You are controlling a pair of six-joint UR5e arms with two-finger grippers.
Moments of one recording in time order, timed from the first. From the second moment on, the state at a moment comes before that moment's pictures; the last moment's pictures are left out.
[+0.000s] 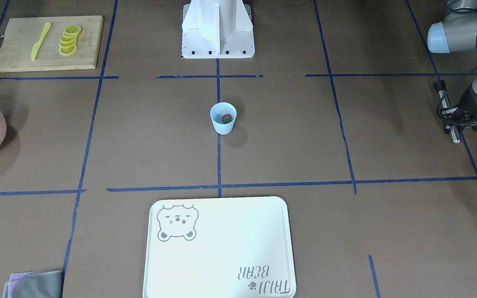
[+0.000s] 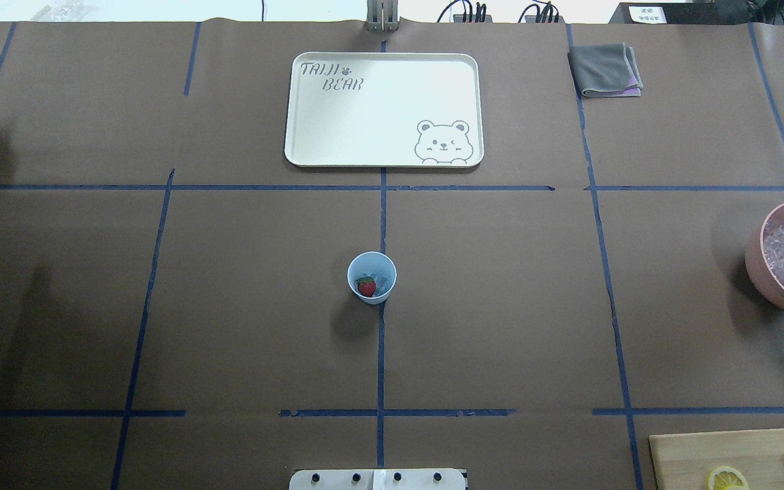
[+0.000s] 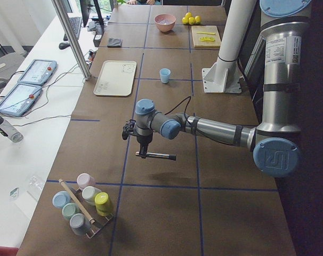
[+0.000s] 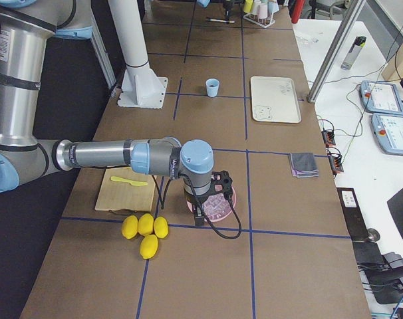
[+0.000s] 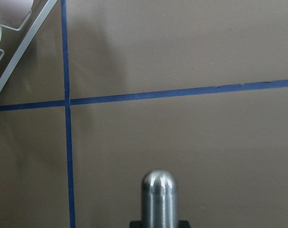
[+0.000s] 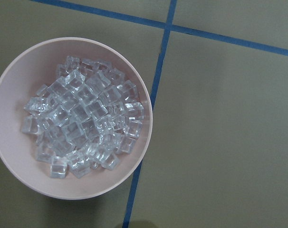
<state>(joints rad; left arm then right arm) -1.10 -1.52 -1.69 -1.89 -2.07 -0.52 1.61 -1.82 1.91 -1.71 2.32 -0.26</state>
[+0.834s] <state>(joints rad) -1.09 -1.53 -1.48 -2.08 -2.11 -0.57 1.61 -1.82 1.91 -1.71 2.32 -0.26</state>
